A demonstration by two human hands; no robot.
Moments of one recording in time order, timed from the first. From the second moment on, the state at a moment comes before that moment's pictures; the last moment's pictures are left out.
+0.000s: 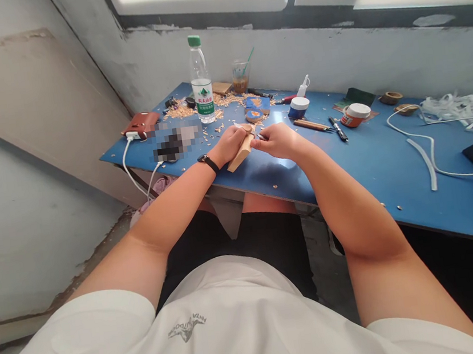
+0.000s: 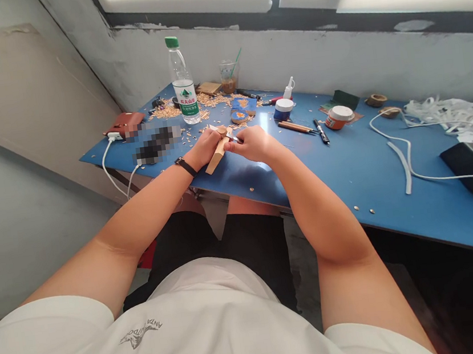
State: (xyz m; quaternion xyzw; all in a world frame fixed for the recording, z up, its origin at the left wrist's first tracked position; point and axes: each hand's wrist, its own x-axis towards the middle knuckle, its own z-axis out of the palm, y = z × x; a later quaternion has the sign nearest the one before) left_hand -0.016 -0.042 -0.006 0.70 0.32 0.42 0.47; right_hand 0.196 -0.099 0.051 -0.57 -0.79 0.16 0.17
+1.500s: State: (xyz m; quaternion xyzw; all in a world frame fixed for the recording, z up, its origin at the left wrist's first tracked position) left_hand -0.020 -0.038 -0.009 0.69 0.33 0.45 0.47; right_hand 0.182 -0.099 0.045 -0.57 -0.79 0.13 0.19
